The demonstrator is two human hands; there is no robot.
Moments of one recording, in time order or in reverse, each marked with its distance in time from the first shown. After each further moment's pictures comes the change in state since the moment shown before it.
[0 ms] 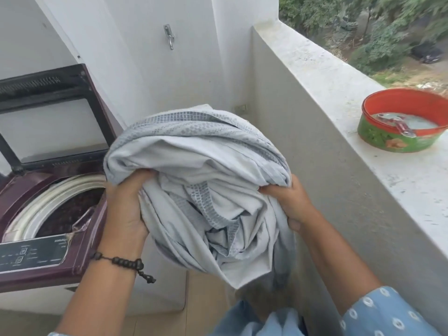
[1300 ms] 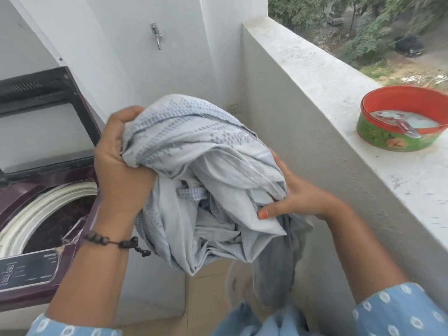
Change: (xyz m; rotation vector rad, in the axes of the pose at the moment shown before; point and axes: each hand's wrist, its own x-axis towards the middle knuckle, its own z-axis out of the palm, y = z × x) left_hand 0.035 0.026 0.037 0.587 -0.176 0.563; right_hand 0.014 -0.032 -0.032 -0.666 -0.405 0.107
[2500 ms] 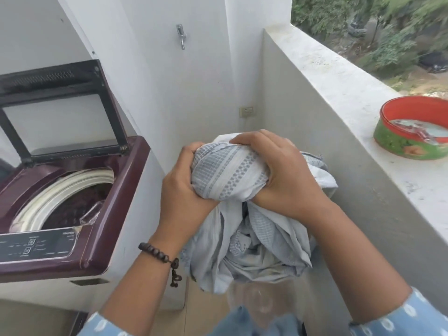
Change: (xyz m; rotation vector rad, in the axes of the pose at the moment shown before) left_hand -0.061 0.010 0.021 0.235 -0.132 -0.141; right_hand 0.010 -0.086 0.054 -0.616 0.503 -0.616
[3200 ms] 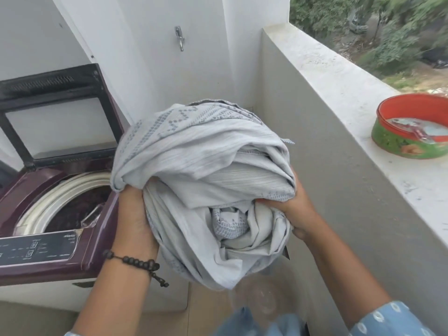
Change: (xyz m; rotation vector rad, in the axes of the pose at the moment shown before) left_hand -0.002 -0.018 -0.025 -1.015 0.307 -0.496; right_hand -0.065 0.063 0.035 0.972 0.041 0.681
